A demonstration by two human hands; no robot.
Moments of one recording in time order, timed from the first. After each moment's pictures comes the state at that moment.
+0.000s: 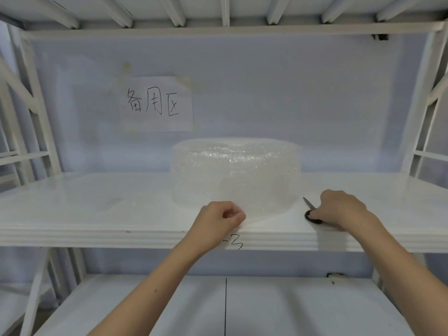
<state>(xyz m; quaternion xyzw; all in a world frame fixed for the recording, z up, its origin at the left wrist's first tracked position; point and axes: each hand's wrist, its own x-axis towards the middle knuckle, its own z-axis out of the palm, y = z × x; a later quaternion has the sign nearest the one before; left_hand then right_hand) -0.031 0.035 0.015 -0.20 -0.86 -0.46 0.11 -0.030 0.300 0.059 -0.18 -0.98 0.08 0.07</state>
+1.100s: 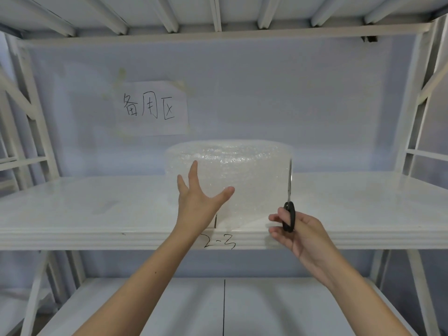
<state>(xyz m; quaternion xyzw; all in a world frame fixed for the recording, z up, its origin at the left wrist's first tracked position) -0.040 0.038 0.038 -0.06 -0.83 -0.52 0.20 0.027 0.245 0.008 0.02 -0.54 0.84 0.07</state>
